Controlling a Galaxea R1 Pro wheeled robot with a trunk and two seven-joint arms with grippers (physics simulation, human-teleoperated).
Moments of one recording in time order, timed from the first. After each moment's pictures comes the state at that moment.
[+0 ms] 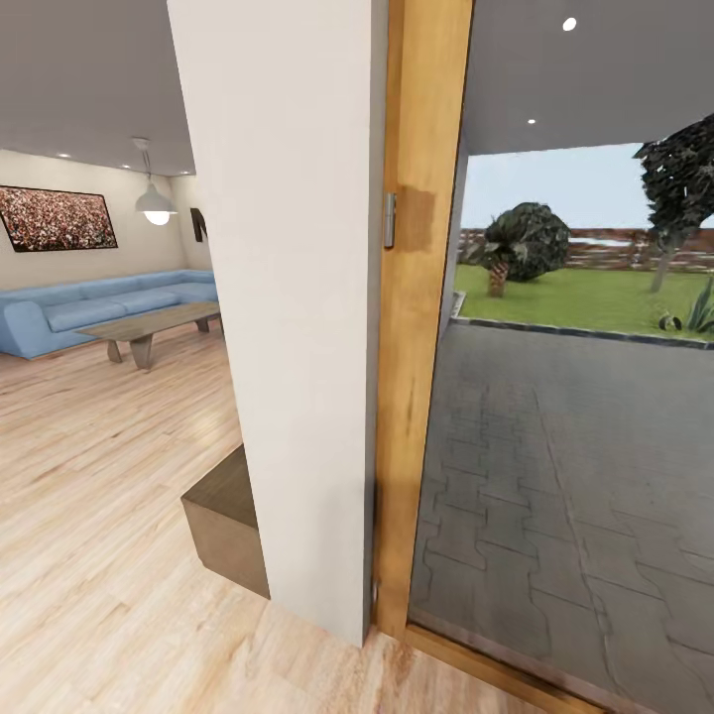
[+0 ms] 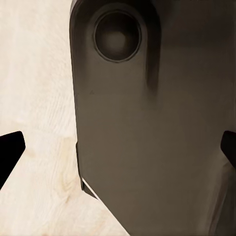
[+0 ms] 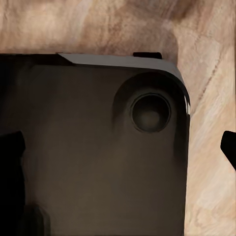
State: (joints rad) left arm 0.00 0.01 0.00 0.00 0.00 0.00 0.00; right arm 0.00 0.03 0.00 -0.03 0.00 -0.17 0.00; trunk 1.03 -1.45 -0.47
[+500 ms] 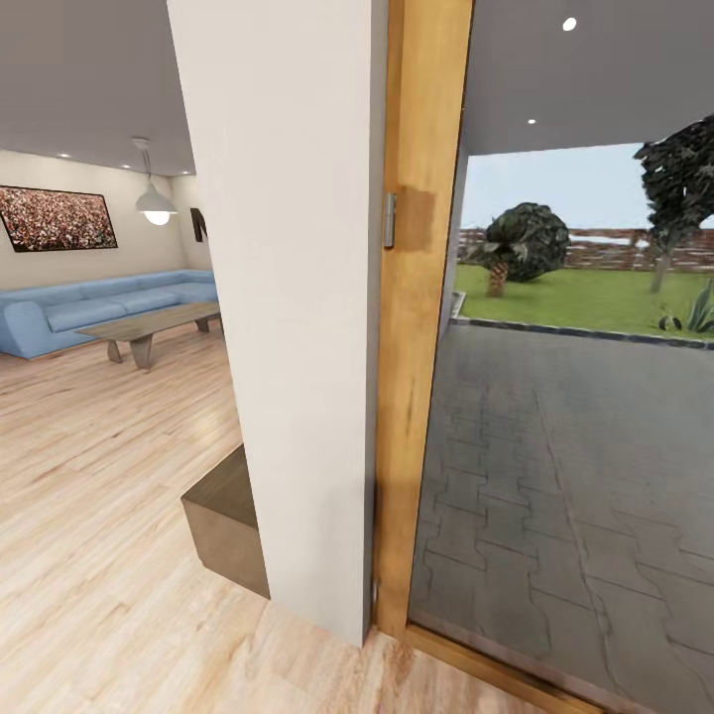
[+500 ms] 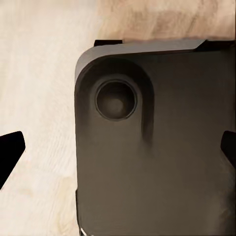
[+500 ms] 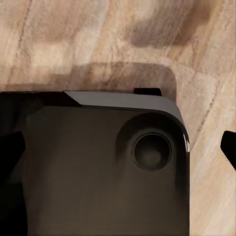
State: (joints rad) left arm 0.00 0.01 0.00 -0.04 0.00 -0.12 0.00; right arm 0.00 0.03 0.00 -0.04 0.00 -0.29 0.00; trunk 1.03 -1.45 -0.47
